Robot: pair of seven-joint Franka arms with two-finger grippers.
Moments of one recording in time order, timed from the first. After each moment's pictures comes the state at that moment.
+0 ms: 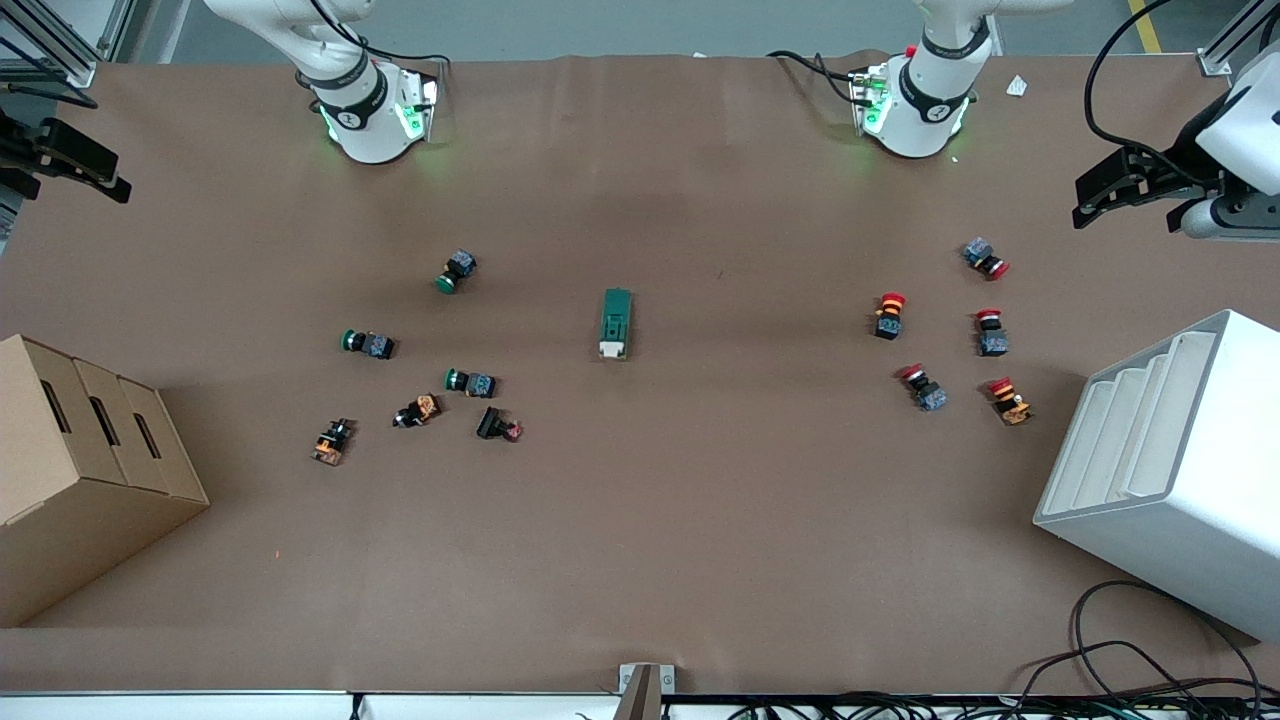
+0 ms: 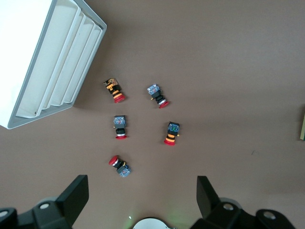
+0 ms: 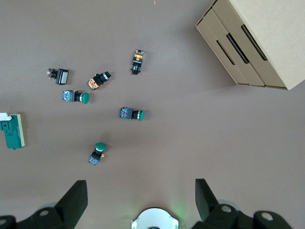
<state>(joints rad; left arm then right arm) -0.05 -0.05 -0.04 -1.56 -0.01 1.45 -0.03 -0.02 -0.10 -0.03 -1.54 0.01 1.36 0.01</state>
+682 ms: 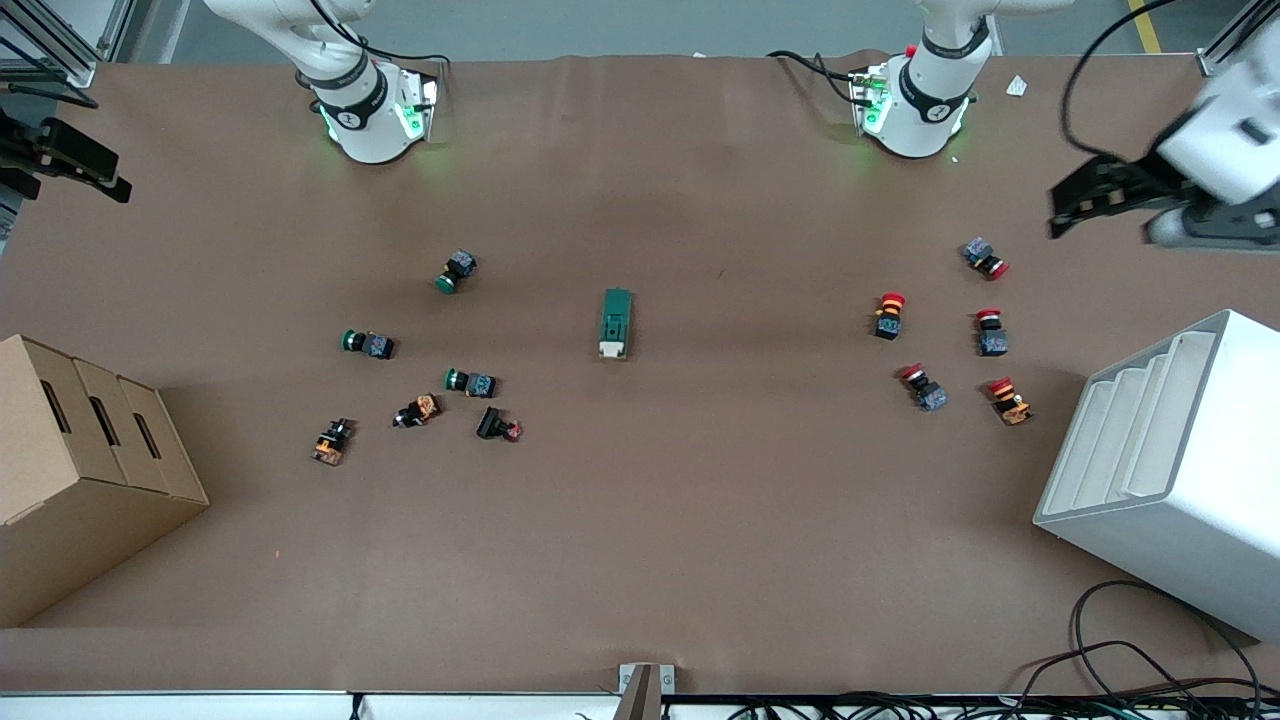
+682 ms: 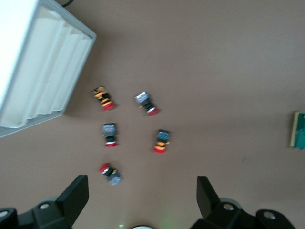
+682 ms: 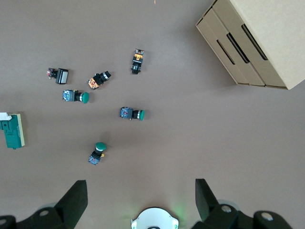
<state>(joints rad) -0.08 -0.01 -0.12 -1.54 -0.01 1.50 -0.14 -0.02 -0.10 -0.03 -1.54 0.01 1.36 0.01</state>
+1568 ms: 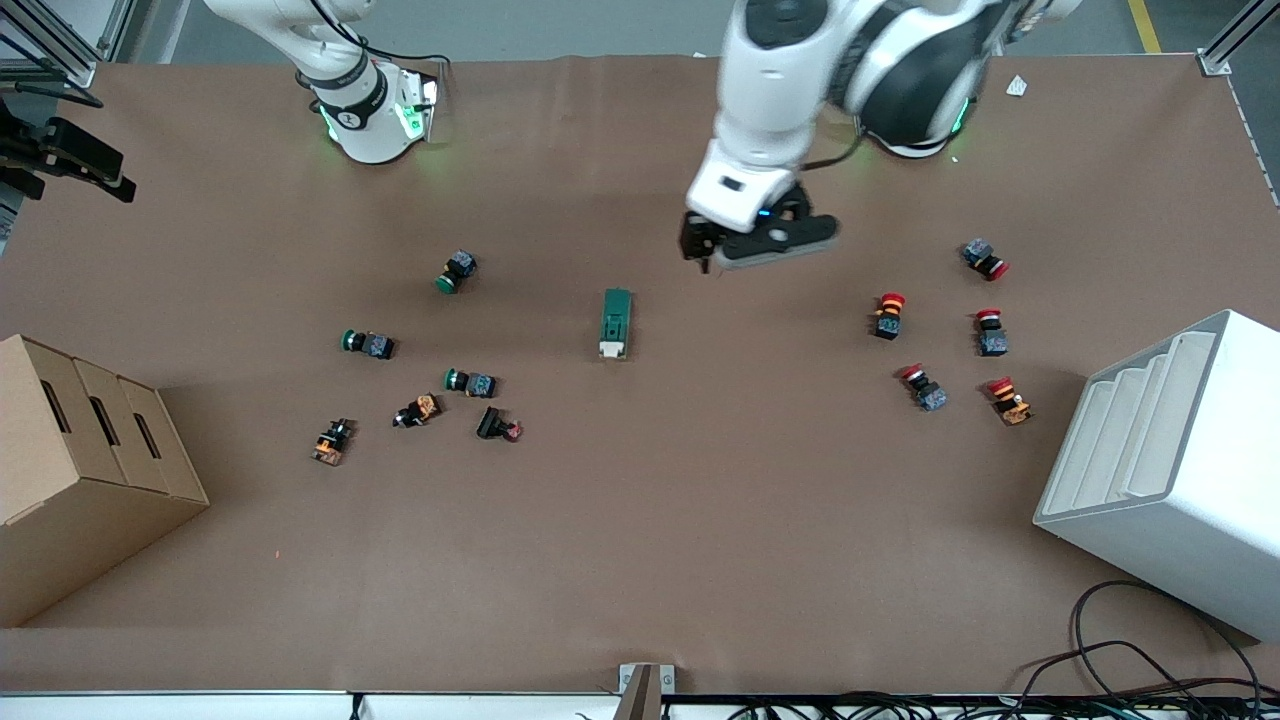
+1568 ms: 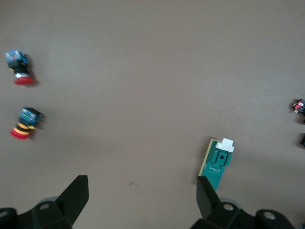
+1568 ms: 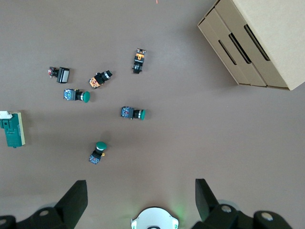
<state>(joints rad) -0.35 0.18 -0.48 -1.77 0.19 1.98 -1.14 -0.02 -0.10 -0.02 -1.54 0.01 1.36 0.01</state>
